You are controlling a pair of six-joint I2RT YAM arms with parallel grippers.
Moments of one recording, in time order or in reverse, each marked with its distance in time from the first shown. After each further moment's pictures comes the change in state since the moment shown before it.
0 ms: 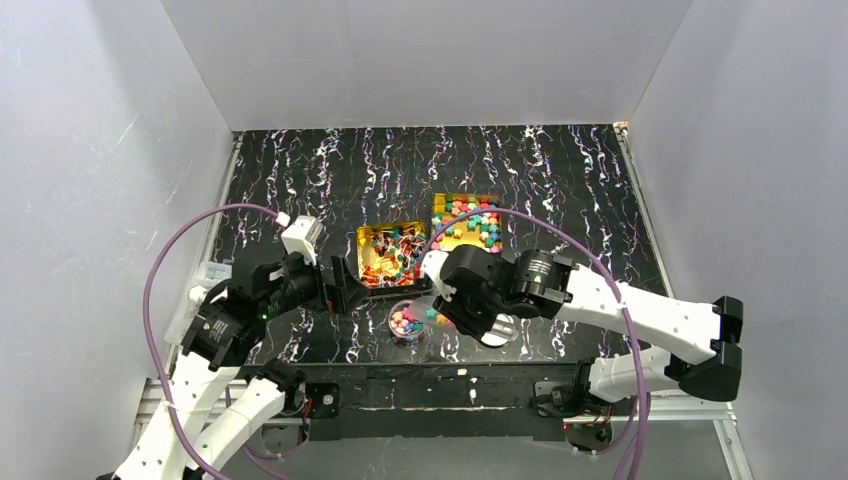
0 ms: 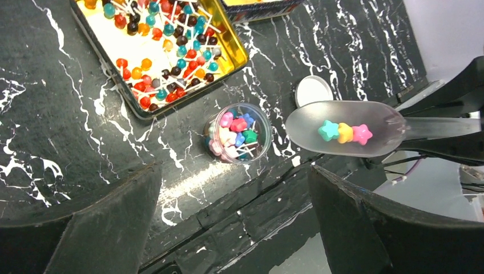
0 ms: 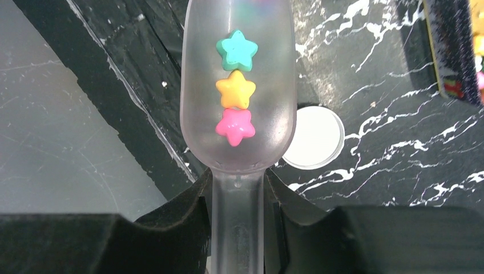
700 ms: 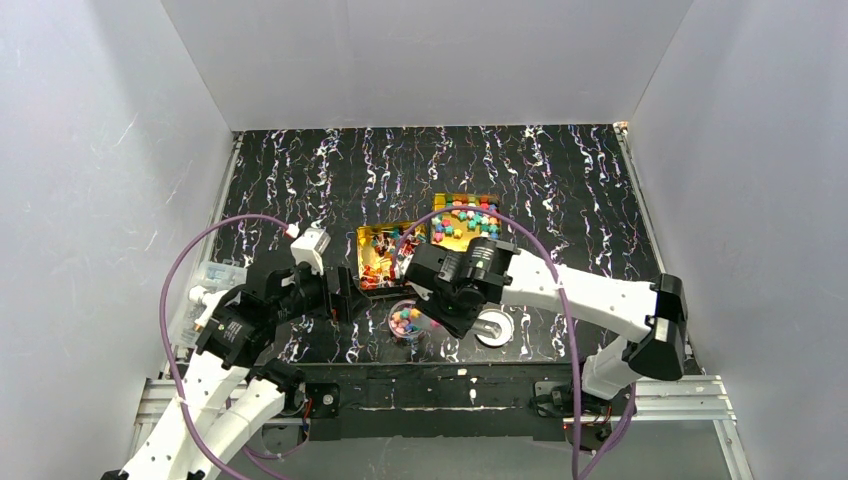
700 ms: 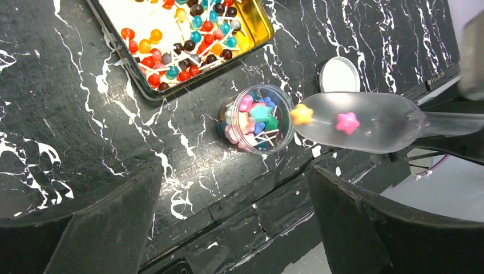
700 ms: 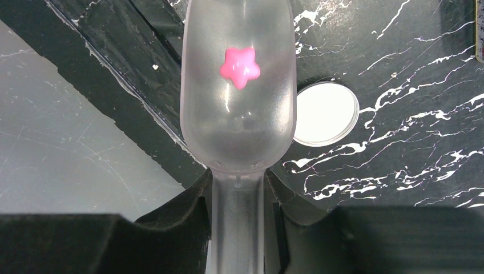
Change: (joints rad) left arm 0.000 -0.034 -0.156 0.029 -0.017 0.016; right arm 0.000 0.260 0.180 -0.184 -0.005 0.077
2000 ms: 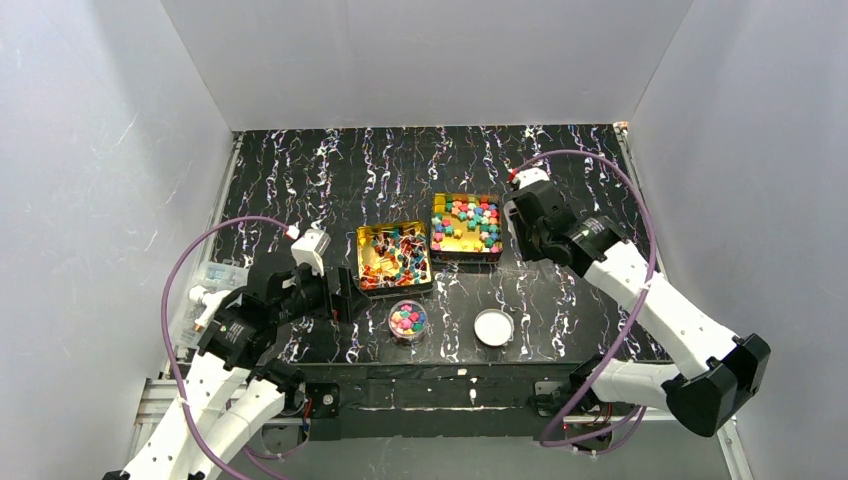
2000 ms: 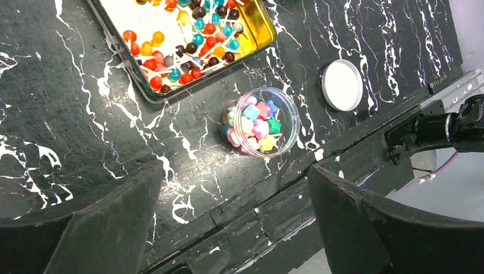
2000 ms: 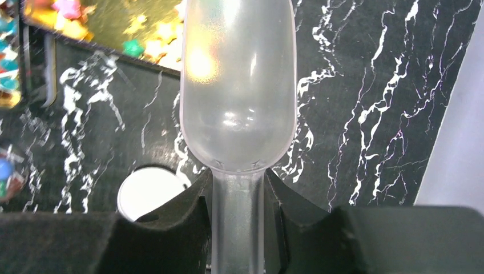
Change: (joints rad) left arm 0.000 -0.013 -0.027 0.032 -0.003 -0.002; right arm -0.546 -0.339 -0.250 0.269 0.367 0.032
